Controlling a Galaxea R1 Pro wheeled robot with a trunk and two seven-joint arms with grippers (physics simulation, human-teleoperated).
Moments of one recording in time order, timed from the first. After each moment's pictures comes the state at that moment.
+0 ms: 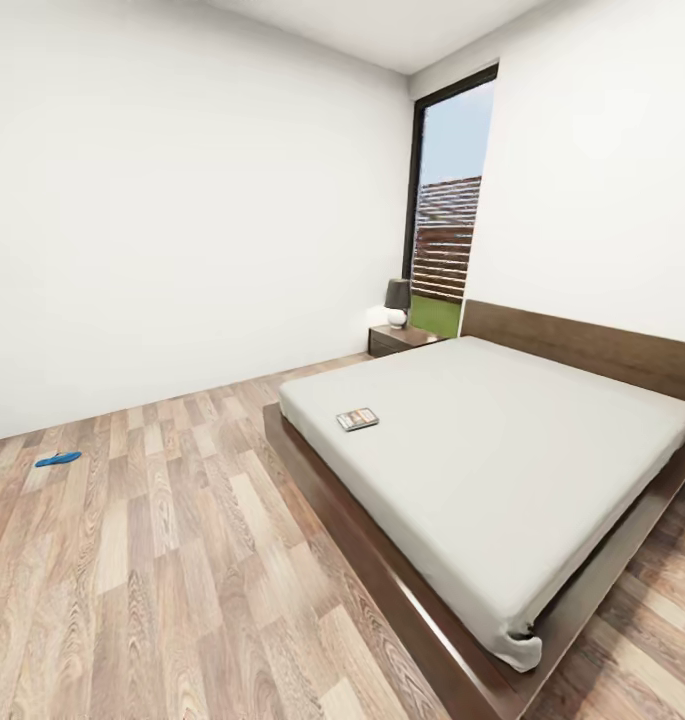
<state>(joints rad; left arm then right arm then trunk) 0.00 -0.02 0.00 -0.39 0.01 -0.17 0.00 0.00 -0.01 -0.04 -0.21 0.00 -0.02 0.01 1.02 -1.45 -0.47</state>
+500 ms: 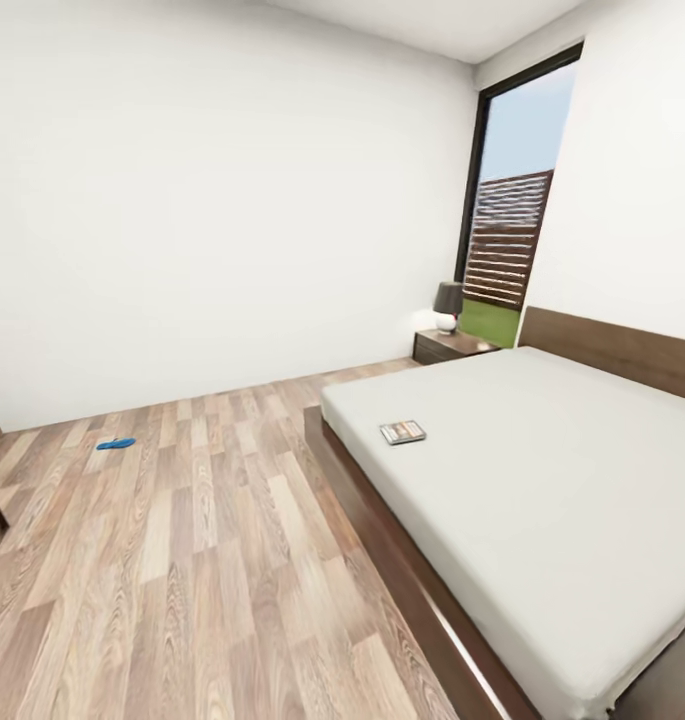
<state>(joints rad) 0.00 -0.02 0.00 -0.39 0.01 -0.17 0.00 0.00 -0.01 -0.04 -0.21 0.00 -0.02 0.01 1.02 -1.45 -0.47</state>
